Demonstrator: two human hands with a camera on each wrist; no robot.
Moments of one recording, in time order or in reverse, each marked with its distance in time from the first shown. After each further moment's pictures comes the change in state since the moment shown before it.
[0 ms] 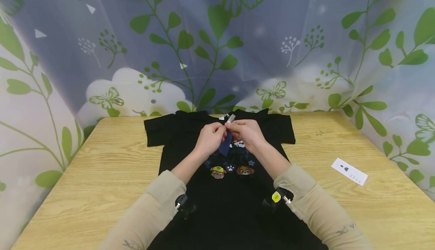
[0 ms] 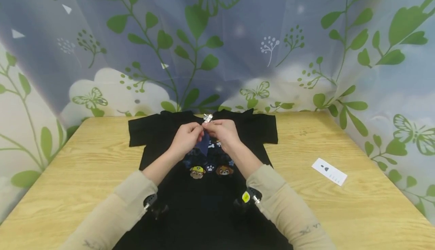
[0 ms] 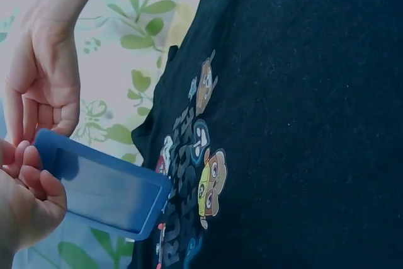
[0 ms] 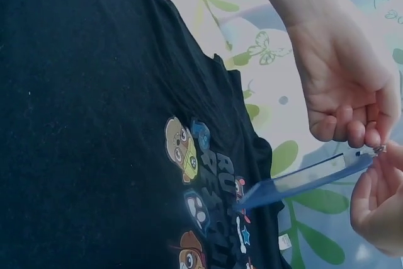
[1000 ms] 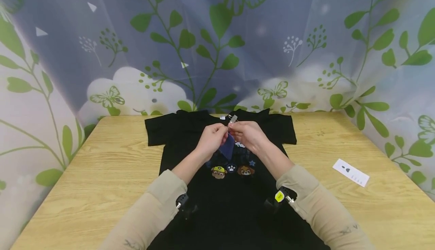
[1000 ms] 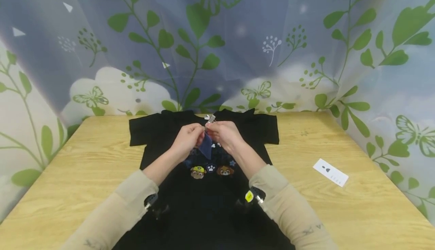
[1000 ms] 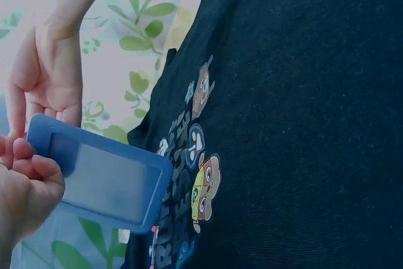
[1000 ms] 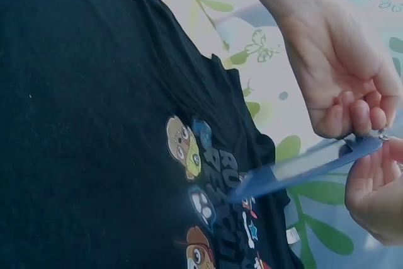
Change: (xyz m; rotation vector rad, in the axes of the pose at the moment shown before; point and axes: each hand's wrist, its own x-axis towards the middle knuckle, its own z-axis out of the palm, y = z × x) left_hand 0.000 -0.005 0.006 -0.346 -0.032 -0.058; right_hand 0.003 0.002 -0.005 0.301 -0.131 0.107
